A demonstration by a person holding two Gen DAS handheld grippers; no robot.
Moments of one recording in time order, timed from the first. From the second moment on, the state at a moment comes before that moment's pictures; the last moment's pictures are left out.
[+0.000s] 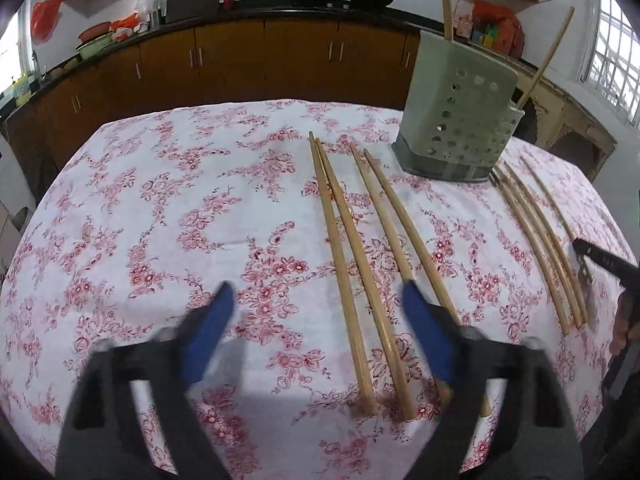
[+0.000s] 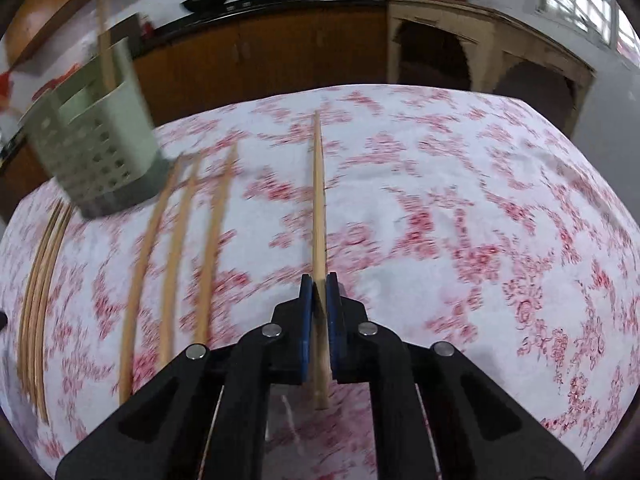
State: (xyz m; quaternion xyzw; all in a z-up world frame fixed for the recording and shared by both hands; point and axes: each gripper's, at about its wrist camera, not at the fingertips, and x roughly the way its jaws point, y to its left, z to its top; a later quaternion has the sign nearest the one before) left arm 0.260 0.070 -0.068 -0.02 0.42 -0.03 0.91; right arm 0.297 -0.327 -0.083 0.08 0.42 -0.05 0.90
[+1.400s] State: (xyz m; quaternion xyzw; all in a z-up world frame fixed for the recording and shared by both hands) left arm 0.298 0.081 -0.083 0.02 0.43 -0.02 0.90; right arm 0.307 -0.338 -0.084 0.09 0.41 -0.05 0.90
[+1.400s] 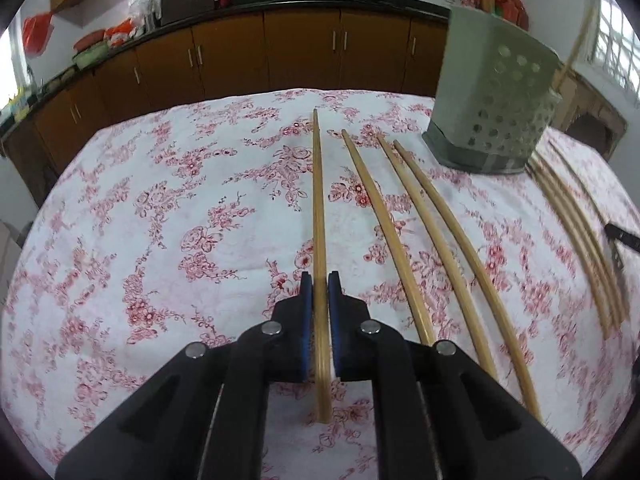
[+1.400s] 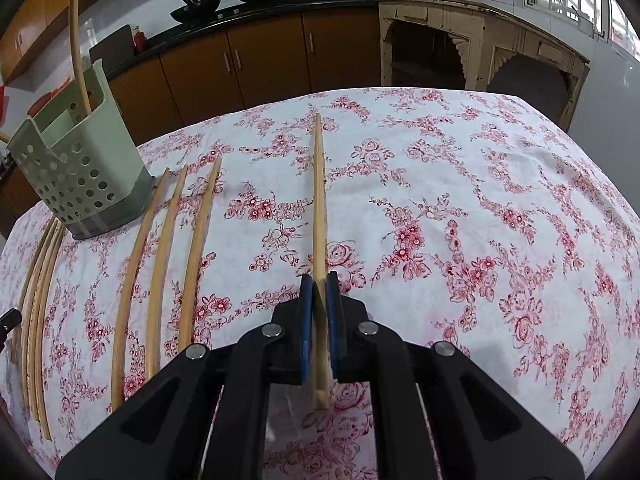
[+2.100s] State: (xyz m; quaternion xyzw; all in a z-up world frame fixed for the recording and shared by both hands) left arm 0.282 0.086 -0.063 0.03 0.42 -0.02 0.91; right arm 0.279 -0.339 -0.054 0.09 0.35 -0.04 0.93
